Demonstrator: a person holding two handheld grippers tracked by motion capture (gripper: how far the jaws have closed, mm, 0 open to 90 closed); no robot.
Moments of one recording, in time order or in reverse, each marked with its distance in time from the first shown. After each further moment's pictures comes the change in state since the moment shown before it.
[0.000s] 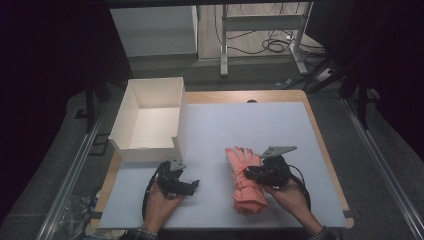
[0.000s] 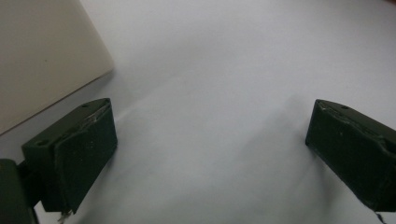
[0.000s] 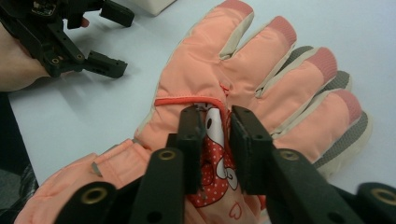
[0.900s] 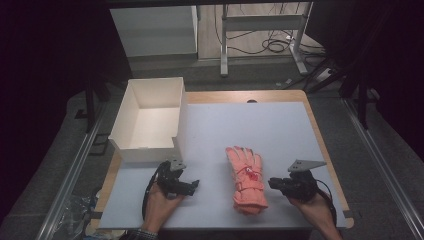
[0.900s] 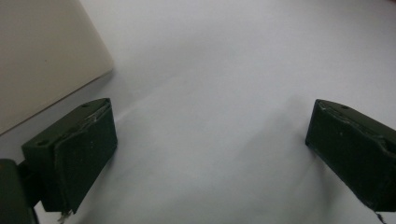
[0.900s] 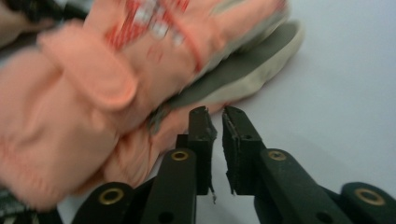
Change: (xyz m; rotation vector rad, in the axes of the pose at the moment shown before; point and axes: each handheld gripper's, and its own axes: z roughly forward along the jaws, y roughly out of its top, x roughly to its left) left arm 0.000 0.000 0.000 0.001 0.000 0.000; right arm -0.029 -0.061 -0.040 -0.008 -0.020 0.029
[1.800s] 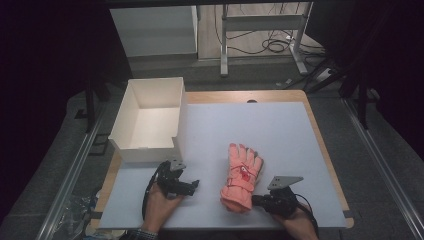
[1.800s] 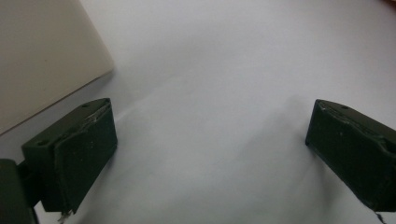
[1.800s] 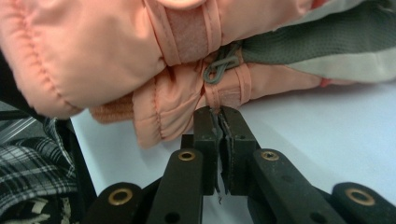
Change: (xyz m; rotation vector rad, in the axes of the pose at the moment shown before) left arm 0.000 0.000 0.000 0.001 -0.001 0.000; right arm 0.040 -0.023 0.043 0.035 0.129 -0.067
